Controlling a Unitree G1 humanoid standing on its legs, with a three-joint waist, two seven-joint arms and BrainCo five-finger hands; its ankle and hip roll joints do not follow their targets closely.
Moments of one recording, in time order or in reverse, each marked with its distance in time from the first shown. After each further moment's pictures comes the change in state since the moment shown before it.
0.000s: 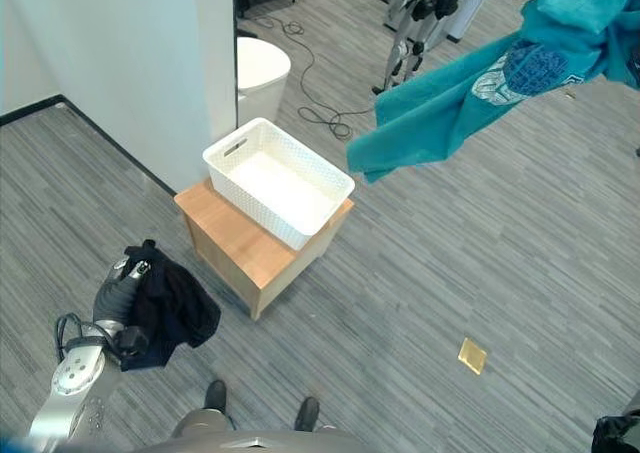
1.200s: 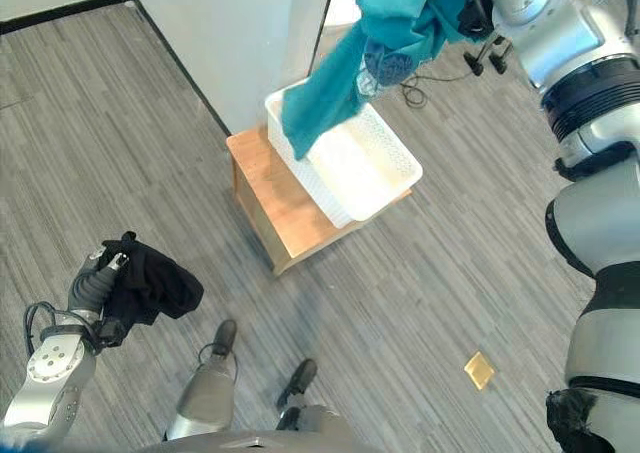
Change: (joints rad) left arm -0.051 0.098 0.052 0.080 0.039 -0.004 0.033; right arm -0.226 0.395 0.237 0.106 -0.218 -0.015 0.005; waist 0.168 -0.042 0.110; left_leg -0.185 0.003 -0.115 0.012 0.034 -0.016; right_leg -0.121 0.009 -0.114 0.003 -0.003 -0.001
